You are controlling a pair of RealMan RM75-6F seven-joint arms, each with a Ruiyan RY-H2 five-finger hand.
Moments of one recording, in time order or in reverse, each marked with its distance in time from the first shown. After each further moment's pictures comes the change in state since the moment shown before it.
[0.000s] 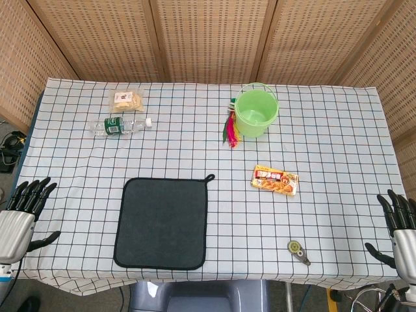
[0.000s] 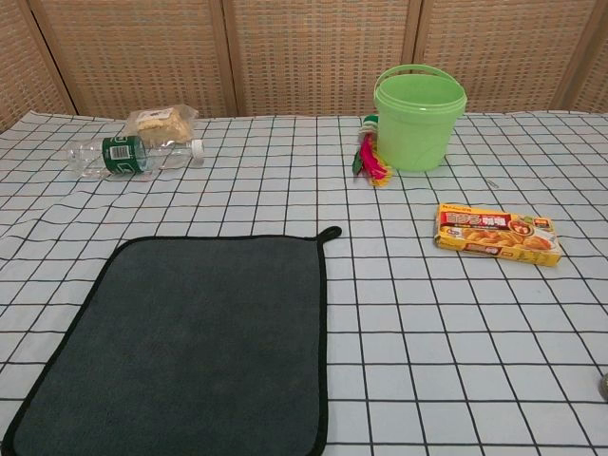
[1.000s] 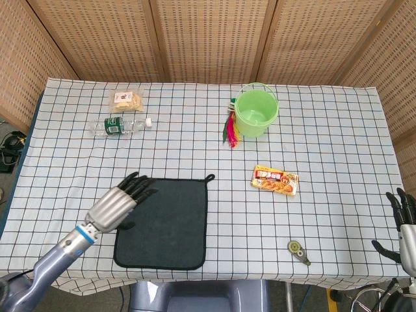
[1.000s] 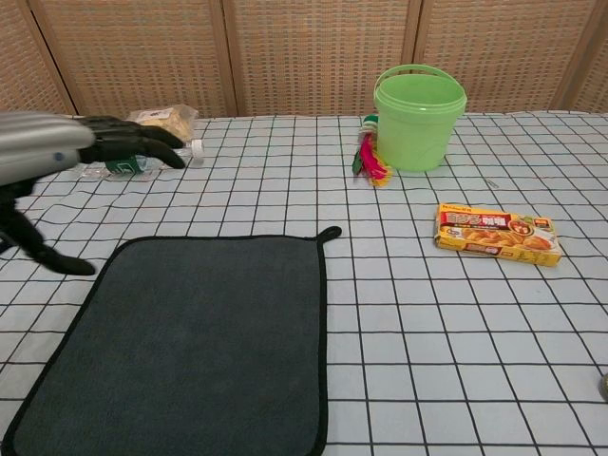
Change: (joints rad) left arm -0.464 -0.212 -0.106 0.057 0.018 -0.560 0.095; right arm 0.017 0.008 0.031 -0.015 0.131 -0.074 -0.022
